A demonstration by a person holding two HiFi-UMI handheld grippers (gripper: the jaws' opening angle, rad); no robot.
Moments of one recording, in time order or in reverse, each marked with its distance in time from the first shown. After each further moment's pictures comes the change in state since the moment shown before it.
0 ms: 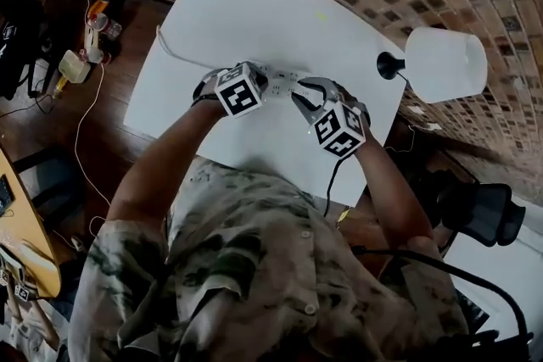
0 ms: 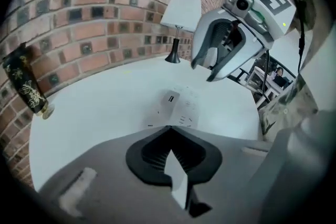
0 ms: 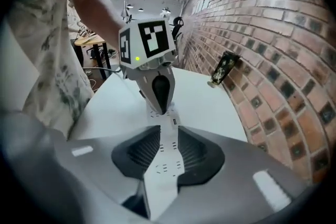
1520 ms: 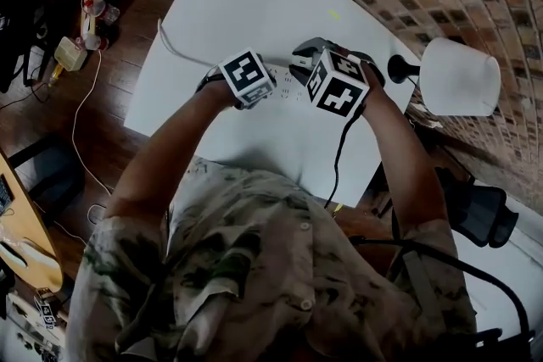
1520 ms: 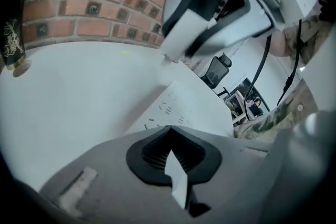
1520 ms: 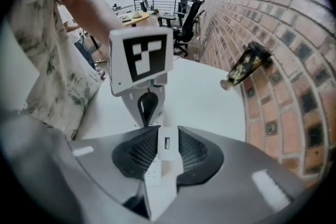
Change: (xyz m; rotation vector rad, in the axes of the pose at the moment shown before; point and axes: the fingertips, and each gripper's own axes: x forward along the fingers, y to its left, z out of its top) left arm 0.006 0.003 0.000 -0.245 0.003 -0.311; right arm 0.035 -0.052 0.063 -0.137 0.220 0.258
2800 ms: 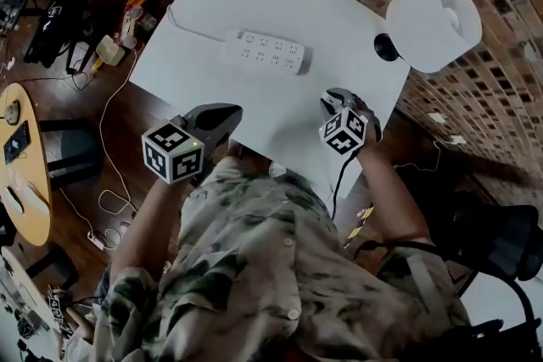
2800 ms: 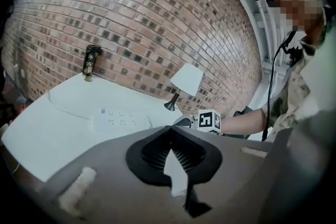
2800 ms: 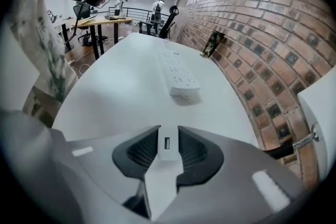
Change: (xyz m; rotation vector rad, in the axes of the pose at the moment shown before) left arm -0.072 -0.224 0.002 -0.267 -0.686 0.390; right arm 0.023 0.132 -0.241 0.189 -0.141 -0.349
